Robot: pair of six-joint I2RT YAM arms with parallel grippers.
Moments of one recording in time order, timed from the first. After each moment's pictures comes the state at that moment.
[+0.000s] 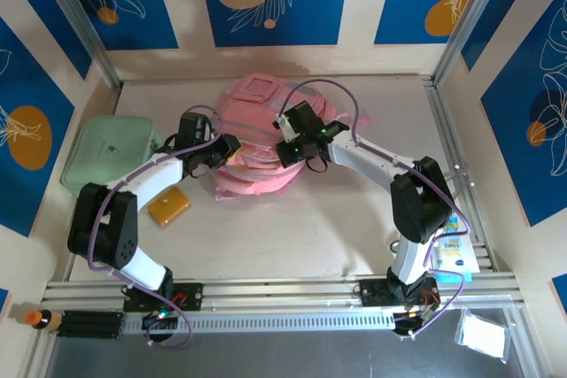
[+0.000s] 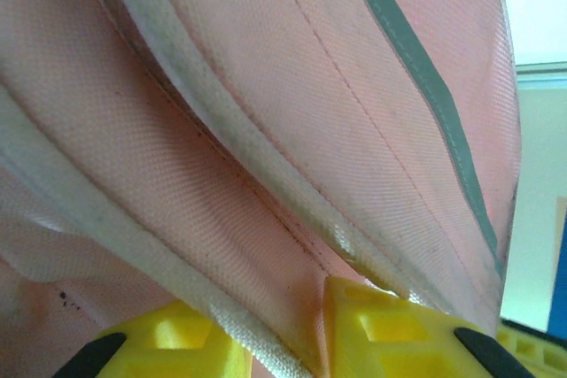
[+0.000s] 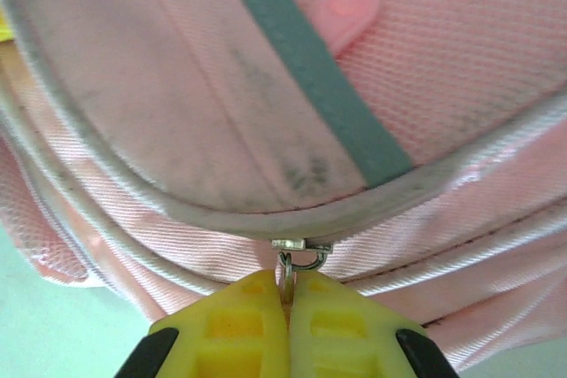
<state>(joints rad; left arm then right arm) -0.30 1.56 0.95 -0.12 0.41 -0.97 0.65 1.78 1.38 -0.56 -0.14 0.15</state>
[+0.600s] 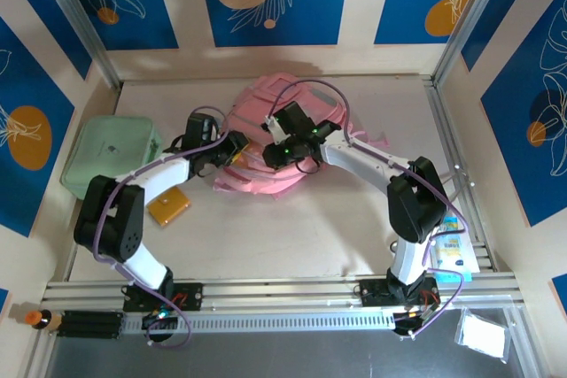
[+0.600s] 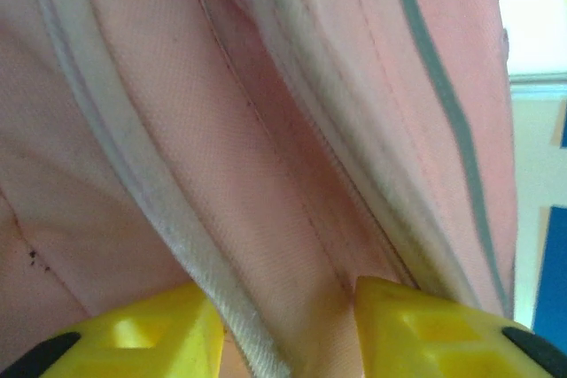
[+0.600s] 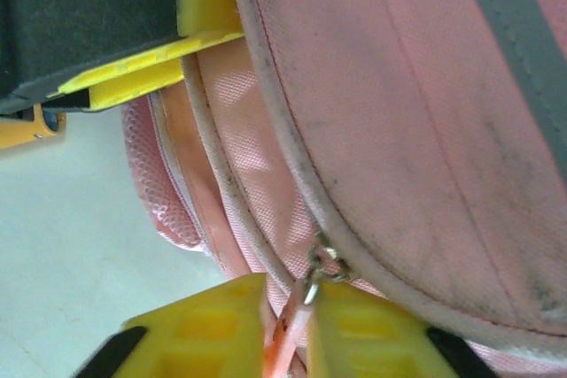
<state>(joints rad) -0.33 1.61 0.95 -0.05 0.39 -0.99 0.70 1.80 1.44 -0.60 -0.22 0.24</state>
